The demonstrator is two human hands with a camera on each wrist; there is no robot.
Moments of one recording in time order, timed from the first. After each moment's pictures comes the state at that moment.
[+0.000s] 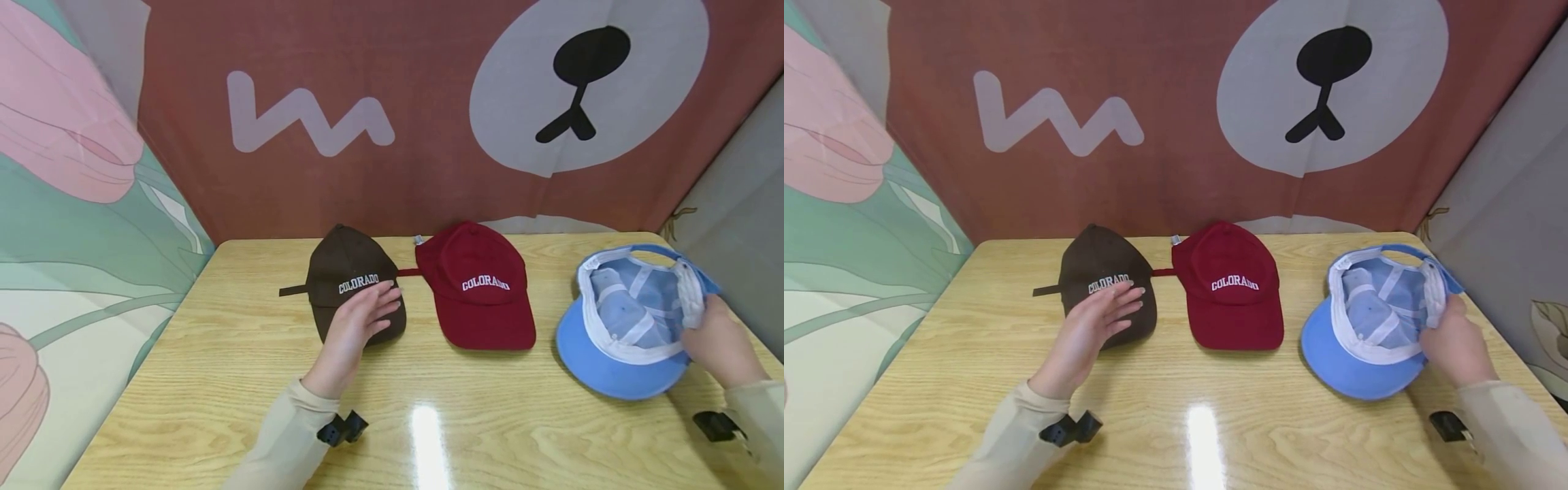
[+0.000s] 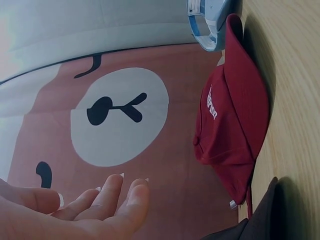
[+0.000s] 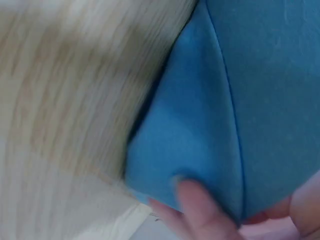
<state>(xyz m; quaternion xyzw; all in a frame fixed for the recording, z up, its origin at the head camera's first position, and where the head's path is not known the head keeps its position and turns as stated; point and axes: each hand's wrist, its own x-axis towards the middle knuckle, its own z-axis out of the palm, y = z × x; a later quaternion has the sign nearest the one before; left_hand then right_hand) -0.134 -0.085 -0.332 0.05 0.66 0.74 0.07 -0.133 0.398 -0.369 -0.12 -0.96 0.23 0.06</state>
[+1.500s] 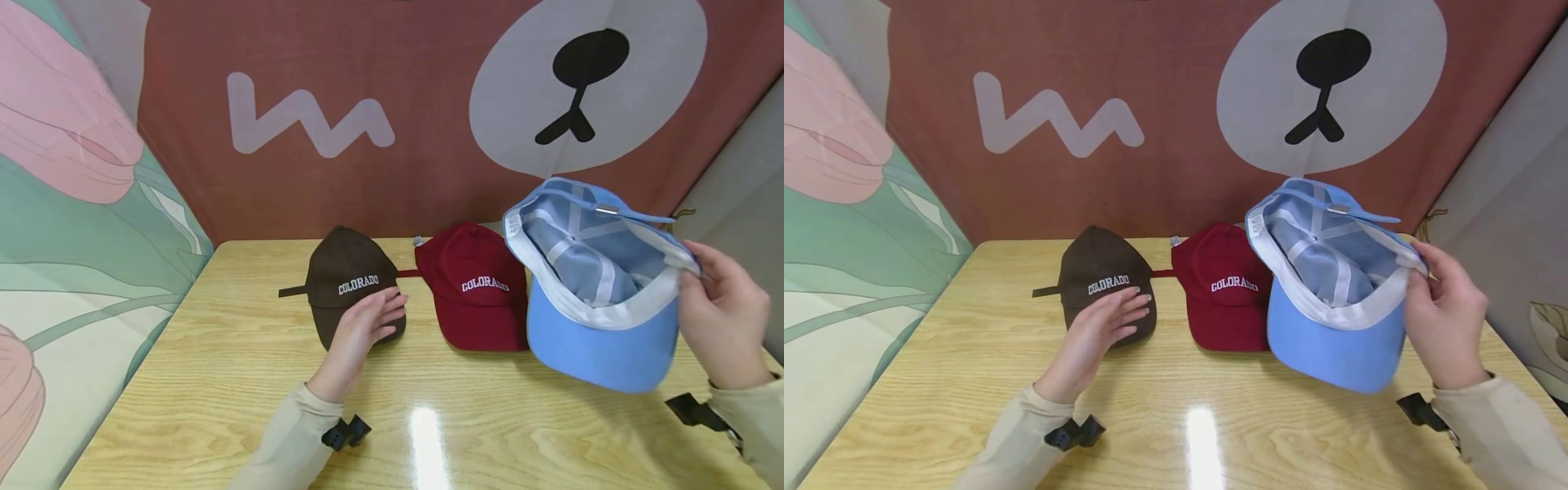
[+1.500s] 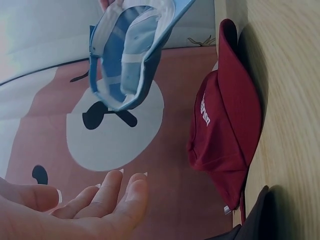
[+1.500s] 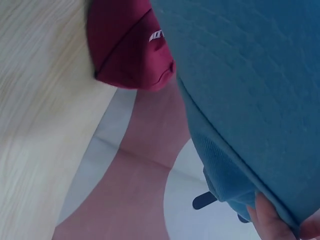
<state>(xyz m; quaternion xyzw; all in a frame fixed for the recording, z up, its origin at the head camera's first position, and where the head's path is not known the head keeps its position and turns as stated) -0.132 -0.082 -0.339 0.06 0.66 0.74 0.08 -0.125 0.309 -0.311 -0.07 -0.83 0.38 0.40</state>
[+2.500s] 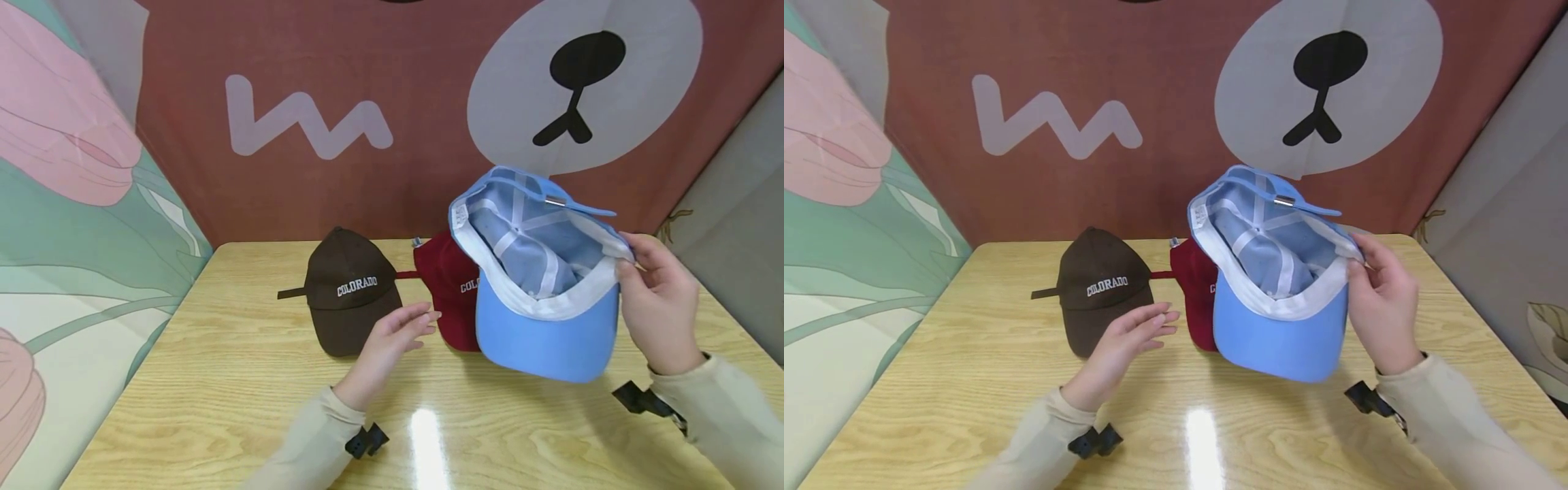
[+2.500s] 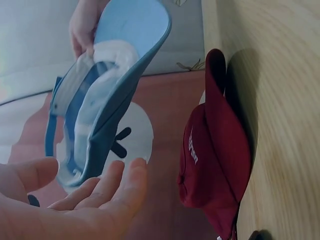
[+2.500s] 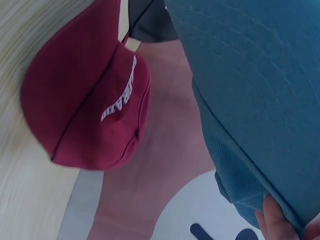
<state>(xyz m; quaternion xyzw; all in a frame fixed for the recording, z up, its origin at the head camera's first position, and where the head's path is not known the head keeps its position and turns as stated) -0.130 -0.051 -0.349 0.11 0.67 0.72 0.13 -0.136 0.259 -0.303 0.01 -0.79 0.49 0.38</state>
